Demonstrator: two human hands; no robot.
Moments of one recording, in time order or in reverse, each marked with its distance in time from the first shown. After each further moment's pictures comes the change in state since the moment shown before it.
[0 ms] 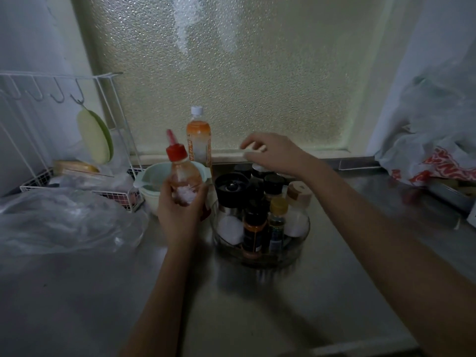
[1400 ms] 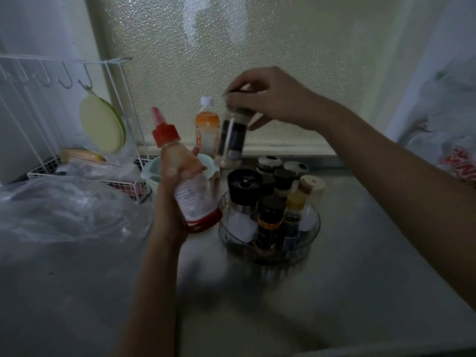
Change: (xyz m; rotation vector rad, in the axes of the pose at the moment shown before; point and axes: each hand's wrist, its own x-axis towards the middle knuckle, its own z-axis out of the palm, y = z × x) left_hand 0.017 0.031 -0.029 -0.848 -0.570 -0.344; right_hand 0.024 -0.058 -0.043 0.322 -0.011 -0.225
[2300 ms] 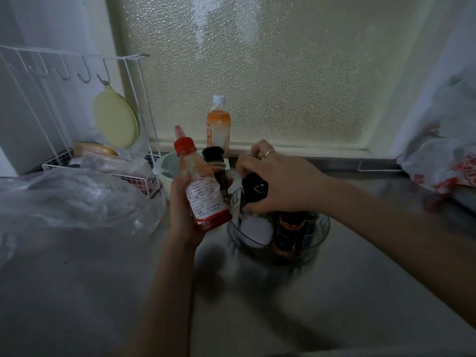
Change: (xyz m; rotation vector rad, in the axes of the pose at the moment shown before) left_hand -0.007 -0.009 0.000 -0.155 0.019 -0.143; right_hand -0.070 0.027 0.062 -0.760 -0.234 -0.109
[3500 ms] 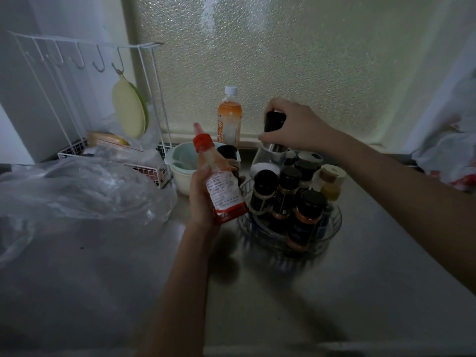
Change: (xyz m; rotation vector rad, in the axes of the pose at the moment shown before) left_hand 0.000 -0.010 0.004 -0.036 0.133 0.047; right_hand 0.057 0.039 -0.014 0.396 0.235 0.284
